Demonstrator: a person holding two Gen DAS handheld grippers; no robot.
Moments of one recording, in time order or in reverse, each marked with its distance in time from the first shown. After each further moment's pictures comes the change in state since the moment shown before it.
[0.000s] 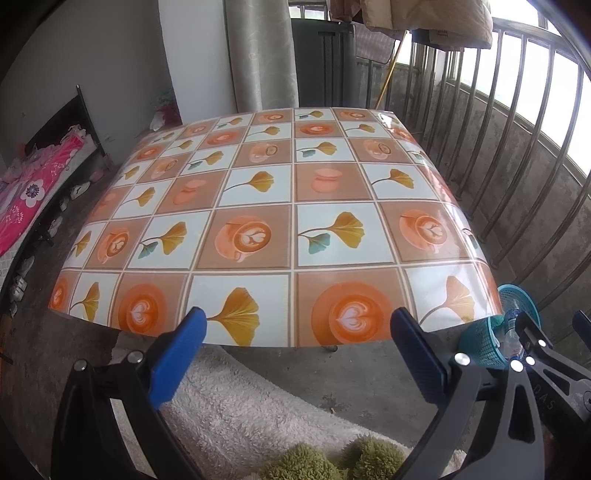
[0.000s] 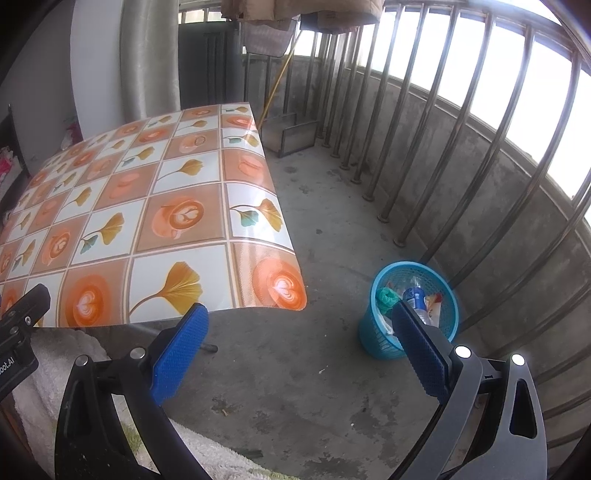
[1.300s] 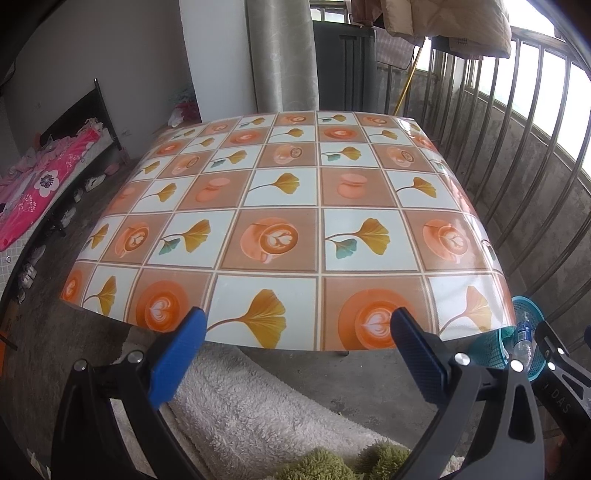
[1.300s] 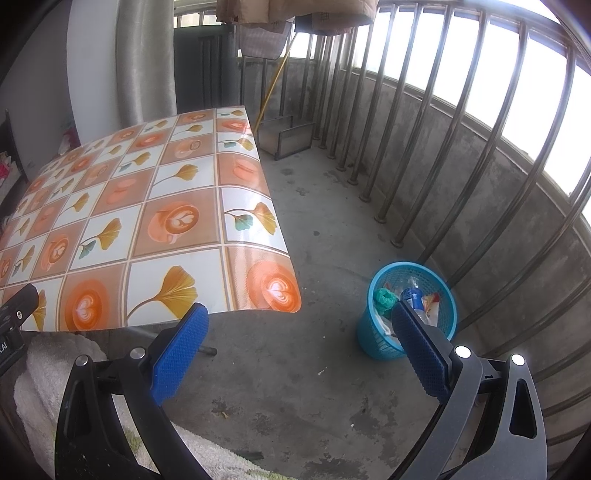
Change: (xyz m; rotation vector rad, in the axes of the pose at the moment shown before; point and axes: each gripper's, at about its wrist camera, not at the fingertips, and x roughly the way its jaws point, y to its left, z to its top) left arm -0.002 0.013 0.000 -0.047 -0.009 0.050; right arm -0.003 -0.003 -0.002 0.016 -0.010 -0.010
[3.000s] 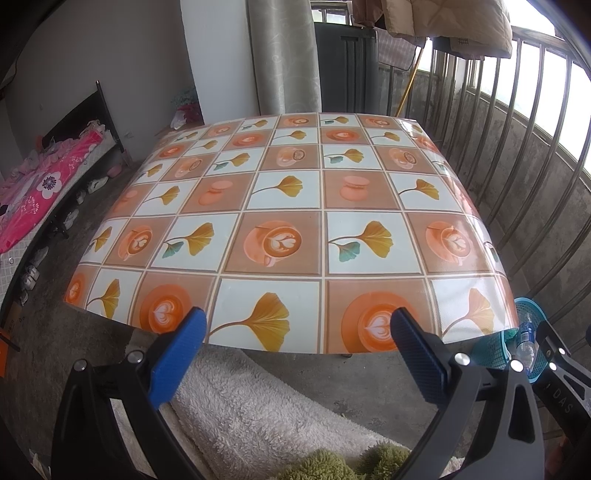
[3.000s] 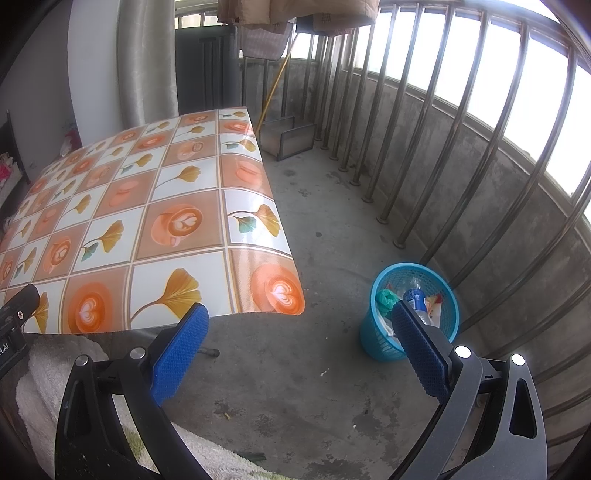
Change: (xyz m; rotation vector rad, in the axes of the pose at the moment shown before) left arm 0.000 0.000 0.001 0.000 -0.002 0.003; right arm 0.000 0.004 0.000 0.000 -0.001 0.004
